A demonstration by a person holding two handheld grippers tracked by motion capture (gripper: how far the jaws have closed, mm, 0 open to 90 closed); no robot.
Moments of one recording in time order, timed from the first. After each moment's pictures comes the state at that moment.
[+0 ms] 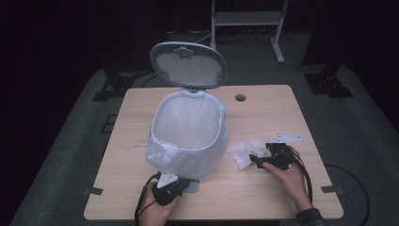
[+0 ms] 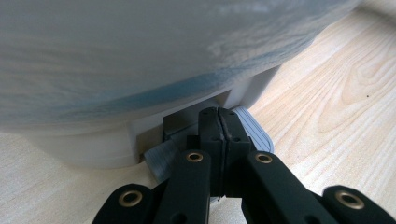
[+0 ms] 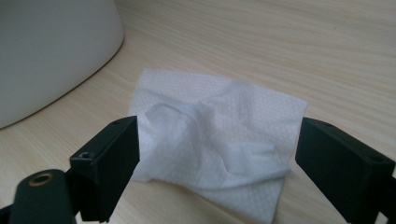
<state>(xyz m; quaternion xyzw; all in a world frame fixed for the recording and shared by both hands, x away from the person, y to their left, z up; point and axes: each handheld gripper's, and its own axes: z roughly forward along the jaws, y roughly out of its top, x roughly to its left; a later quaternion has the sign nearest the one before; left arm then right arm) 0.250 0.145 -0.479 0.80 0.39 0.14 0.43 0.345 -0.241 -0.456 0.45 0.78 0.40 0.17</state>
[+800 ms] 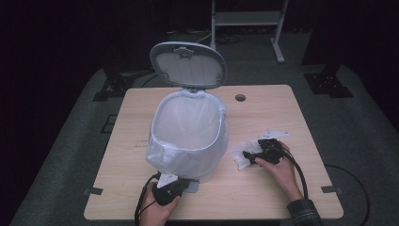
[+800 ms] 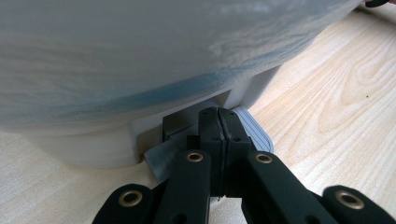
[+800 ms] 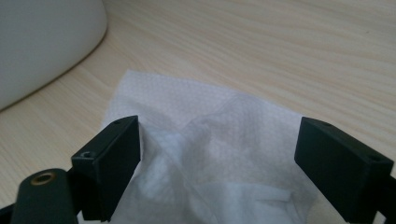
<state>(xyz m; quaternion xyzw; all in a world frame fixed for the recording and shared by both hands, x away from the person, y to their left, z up) 0.251 0.145 -0.479 0.80 0.39 0.14 0.44 0.375 -0.226 -0.479 0.42 0.80 0.38 0.16</state>
